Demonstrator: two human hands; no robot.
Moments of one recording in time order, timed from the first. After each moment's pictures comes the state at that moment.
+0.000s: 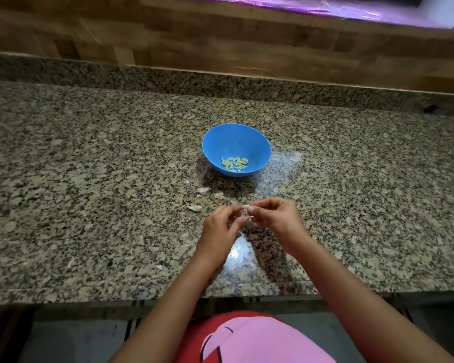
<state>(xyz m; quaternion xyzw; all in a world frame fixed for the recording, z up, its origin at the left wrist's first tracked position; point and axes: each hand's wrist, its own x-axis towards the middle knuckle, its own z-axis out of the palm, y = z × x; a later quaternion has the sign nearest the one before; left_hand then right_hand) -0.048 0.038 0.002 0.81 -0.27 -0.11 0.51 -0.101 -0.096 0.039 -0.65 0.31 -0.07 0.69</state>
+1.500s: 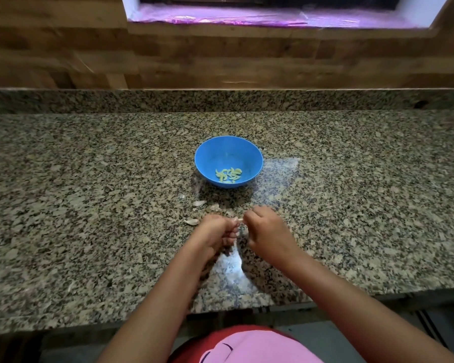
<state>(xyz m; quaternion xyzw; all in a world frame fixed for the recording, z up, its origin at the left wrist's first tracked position) -0.019 0.016 0.022 0.67 0.00 -0.42 0.61 -0.106 -0.086 0.025 -0.97 0.10 -0.16 0.17</state>
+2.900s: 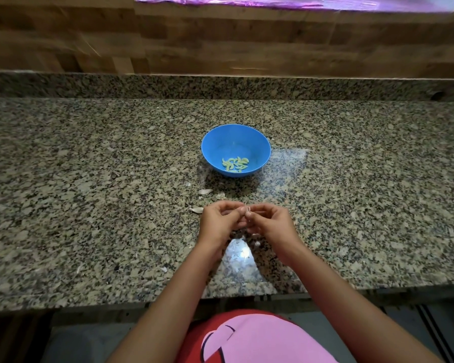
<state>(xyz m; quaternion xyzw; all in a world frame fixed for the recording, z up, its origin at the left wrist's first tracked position) -0.039 0.024 0.019 0.65 -0.04 -0.29 0.70 -0.107 -0.077 0.027 -0.64 0.30 -0.07 0.70</state>
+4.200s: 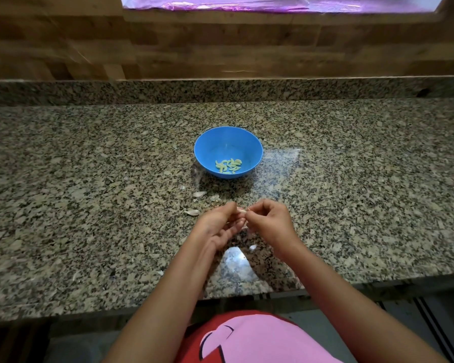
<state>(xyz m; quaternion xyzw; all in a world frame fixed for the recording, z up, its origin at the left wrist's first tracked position) -0.033 0.012 0.047 0.55 0.14 -0.44 0.70 -0.113 -0.080 0.037 -0.71 0.30 -0.11 0.63</state>
